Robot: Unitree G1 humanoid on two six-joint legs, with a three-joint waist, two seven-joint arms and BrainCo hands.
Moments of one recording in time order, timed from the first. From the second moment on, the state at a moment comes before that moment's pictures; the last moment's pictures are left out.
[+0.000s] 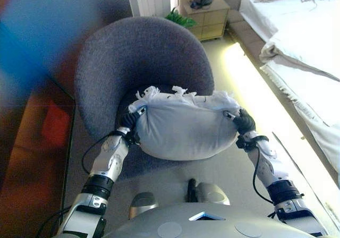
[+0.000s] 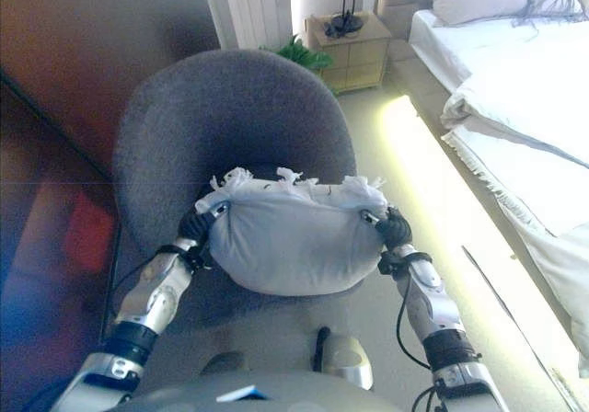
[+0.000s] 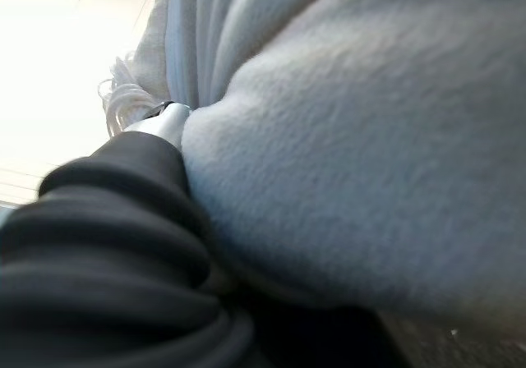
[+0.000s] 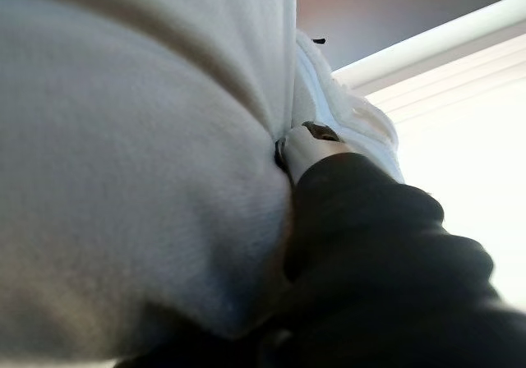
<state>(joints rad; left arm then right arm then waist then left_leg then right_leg) -0.08 0.31 -0.18 0.33 -0.59 -0.02 -0.06 -0.03 -0.37 0.14 0.31 0.66 -0.04 0.13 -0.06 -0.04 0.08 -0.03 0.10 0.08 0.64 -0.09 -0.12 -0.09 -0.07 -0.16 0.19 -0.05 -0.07</state>
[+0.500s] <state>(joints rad) -0.07 0.35 -0.15 0.34 -0.59 -0.01 -0.06 -0.03 -0.37 0.20 0.31 0.66 0.00 0.12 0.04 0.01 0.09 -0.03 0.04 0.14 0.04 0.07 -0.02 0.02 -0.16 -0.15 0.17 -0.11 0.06</state>
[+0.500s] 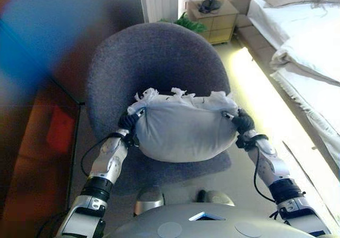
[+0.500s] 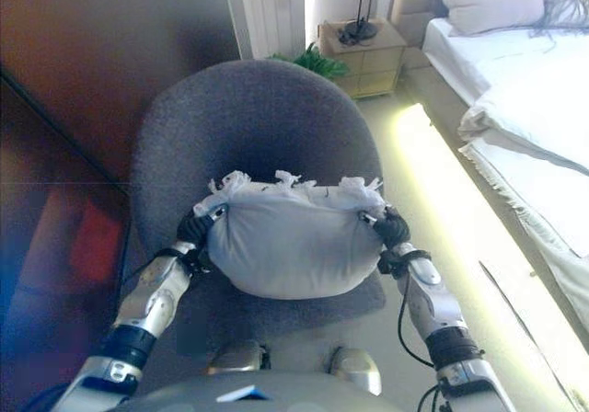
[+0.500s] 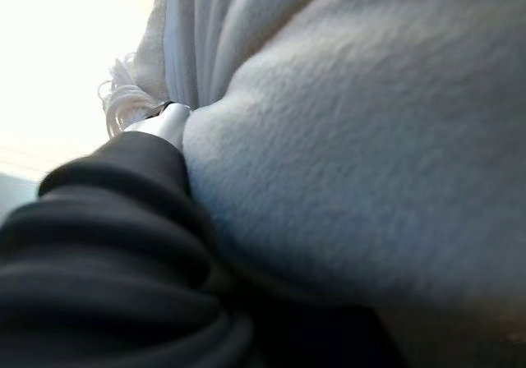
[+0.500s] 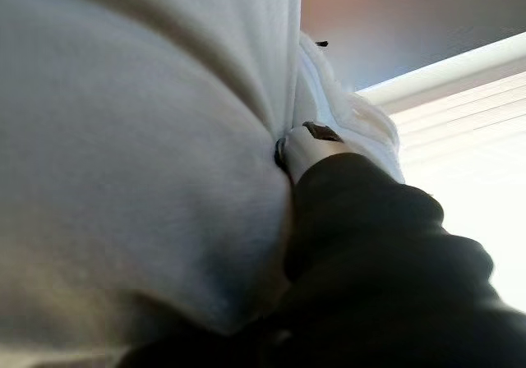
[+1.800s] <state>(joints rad) -1.04 0.45 -0.32 0.82 -0.76 -0.10 0.22 -1.07 -0.45 0.31 0.85 0.82 -0.06 -0.07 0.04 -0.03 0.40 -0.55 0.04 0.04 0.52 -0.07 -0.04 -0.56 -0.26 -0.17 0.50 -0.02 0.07</state>
